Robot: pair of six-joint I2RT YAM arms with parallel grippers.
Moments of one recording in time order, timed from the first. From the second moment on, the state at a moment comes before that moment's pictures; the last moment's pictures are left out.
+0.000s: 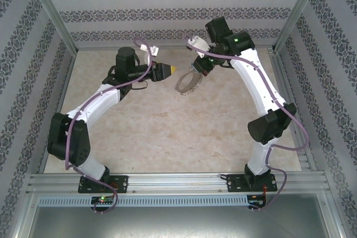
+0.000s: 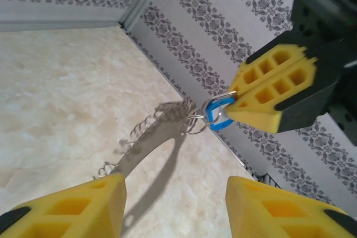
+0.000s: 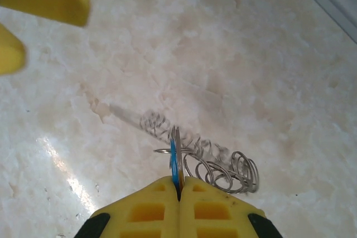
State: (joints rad) left arm -0.30 1.57 1.20 0.11 0.78 -0.47; right arm 0.41 1.89 2.18 -1.32 -0.27 -0.39
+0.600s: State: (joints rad) left arm -0.18 1.36 1.11 0.08 0.61 -0.51; right arm 0.46 2.32 2.65 -1.33 -0.29 -0.36
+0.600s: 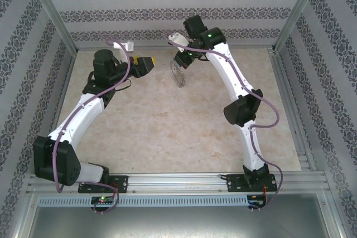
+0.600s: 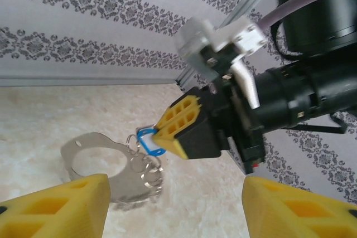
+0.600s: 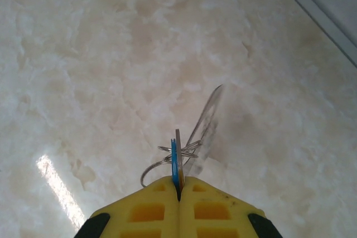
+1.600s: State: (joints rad) left arm -0.17 1.33 1.07 0.06 0.57 -0.55; right arm 0.67 2.35 2.22 -1.11 -0.39 -0.13
